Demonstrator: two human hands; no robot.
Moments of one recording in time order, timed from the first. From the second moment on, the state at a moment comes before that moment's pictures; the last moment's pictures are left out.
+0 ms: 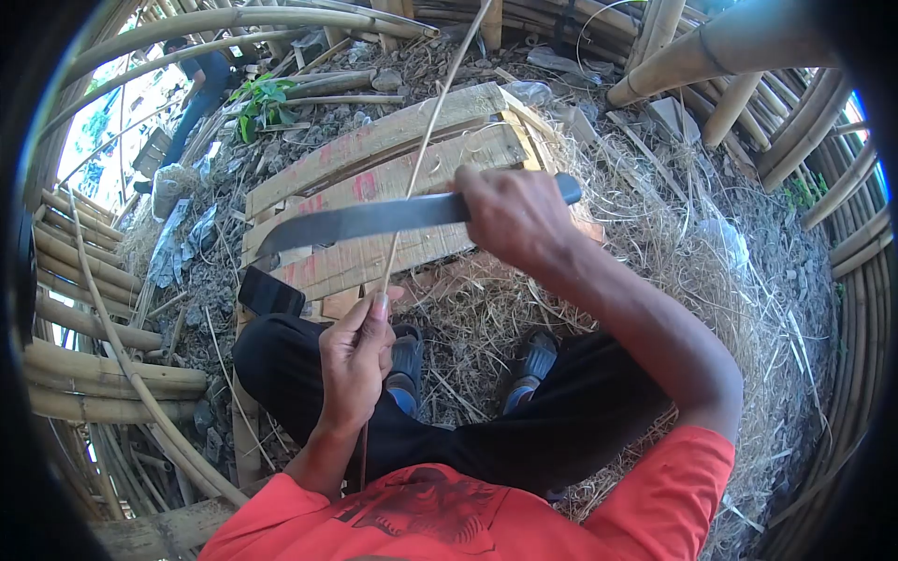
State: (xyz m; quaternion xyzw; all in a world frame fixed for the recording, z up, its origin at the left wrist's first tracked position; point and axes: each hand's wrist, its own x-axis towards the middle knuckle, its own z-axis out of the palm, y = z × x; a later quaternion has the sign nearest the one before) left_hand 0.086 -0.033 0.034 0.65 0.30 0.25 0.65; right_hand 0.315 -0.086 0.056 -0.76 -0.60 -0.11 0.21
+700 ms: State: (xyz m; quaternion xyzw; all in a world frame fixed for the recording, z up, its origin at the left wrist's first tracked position) left_hand 0.079 -0.037 0.040 0.62 0.29 0.21 0.70; right_hand 0.334 -0.091 0.046 -0.71 -0.65 -0.15 0.24
